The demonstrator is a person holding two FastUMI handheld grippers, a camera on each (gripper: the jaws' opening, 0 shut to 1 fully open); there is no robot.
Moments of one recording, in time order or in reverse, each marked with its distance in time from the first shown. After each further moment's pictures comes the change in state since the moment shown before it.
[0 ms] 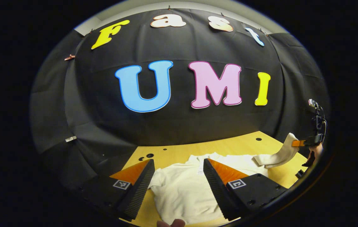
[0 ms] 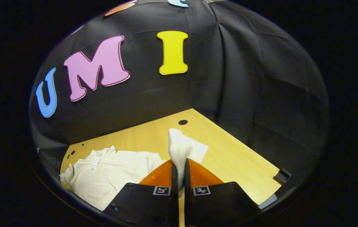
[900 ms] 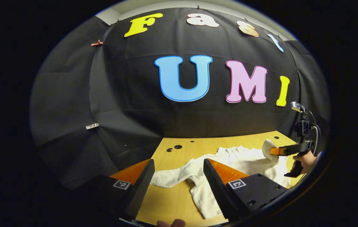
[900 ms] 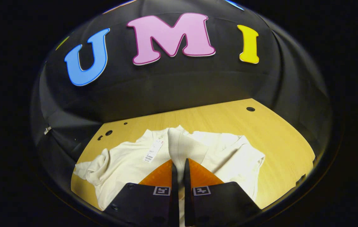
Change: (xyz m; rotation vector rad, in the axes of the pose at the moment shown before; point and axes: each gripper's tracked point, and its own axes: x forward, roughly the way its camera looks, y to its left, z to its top) left arm -0.024 0.137 -0.056 -0.081 0.038 0.095; right arm 0.011 0.271 -0.122 -0.161 0.138 0.226
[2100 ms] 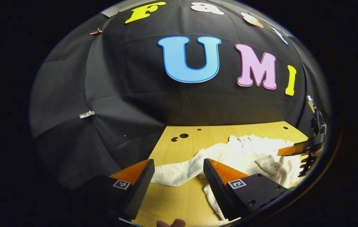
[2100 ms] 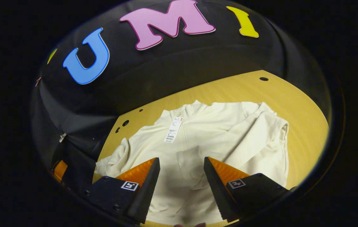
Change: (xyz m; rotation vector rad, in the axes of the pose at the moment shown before) left arm 0.085 0.038 -0.060 0.007 0.106 0.020; right arm -0.033 0.027 -0.028 0.185 0.110 0.154
